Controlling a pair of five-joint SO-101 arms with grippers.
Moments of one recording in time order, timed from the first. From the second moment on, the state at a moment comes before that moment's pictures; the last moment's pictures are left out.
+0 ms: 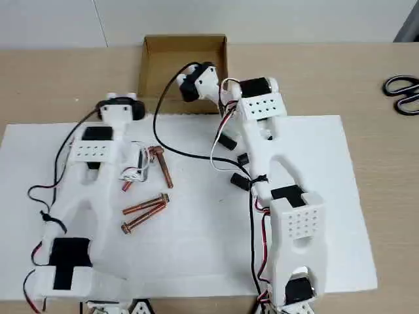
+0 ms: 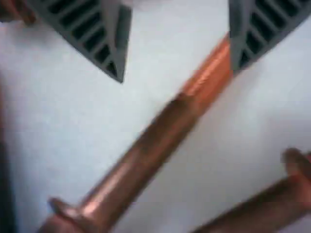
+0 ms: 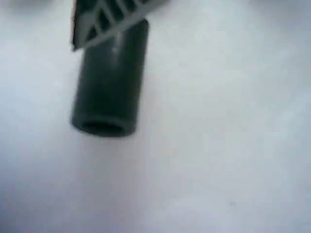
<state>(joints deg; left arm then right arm) -4.5 0.7 22.6 73.8 5.1 -17.2 35.9 -35.7 78.7 40.5</state>
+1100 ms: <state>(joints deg) -12.0 0.4 22.6 72.5 6.3 -19.6 46.3 -37.5 78.8 40.5</state>
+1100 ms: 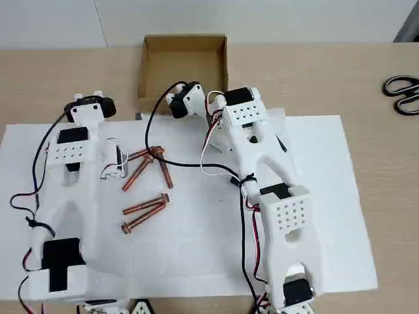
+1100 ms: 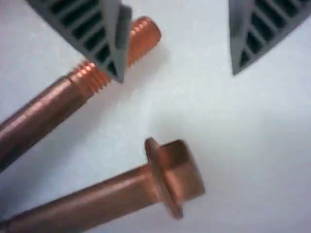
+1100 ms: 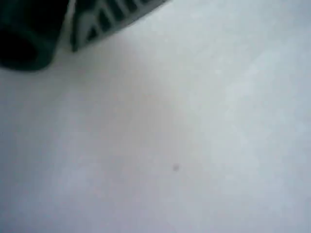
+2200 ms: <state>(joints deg) -12.0 0.4 24.0 71.3 6.5 -16.5 49.8 -59.3 95.6 30.6</state>
